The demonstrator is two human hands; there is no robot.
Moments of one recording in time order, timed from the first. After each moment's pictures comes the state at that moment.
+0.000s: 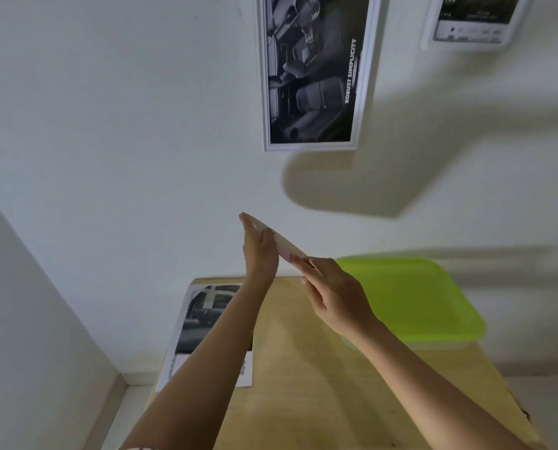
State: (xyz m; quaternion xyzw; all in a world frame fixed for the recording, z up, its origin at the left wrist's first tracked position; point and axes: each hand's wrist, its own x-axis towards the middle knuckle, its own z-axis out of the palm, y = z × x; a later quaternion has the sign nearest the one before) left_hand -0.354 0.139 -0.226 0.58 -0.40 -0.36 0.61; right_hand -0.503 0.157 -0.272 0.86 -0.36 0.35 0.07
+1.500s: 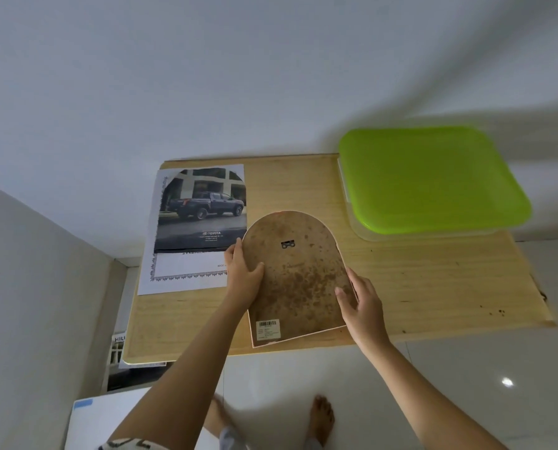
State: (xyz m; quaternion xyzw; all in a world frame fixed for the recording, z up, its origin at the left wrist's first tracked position) left_hand -0.315 0.200 -0.485 0.75 -0.42 -0.41 0.32; right_hand -0.535 0.237 -0.497 0.62 -0.65 0.30 -0.31
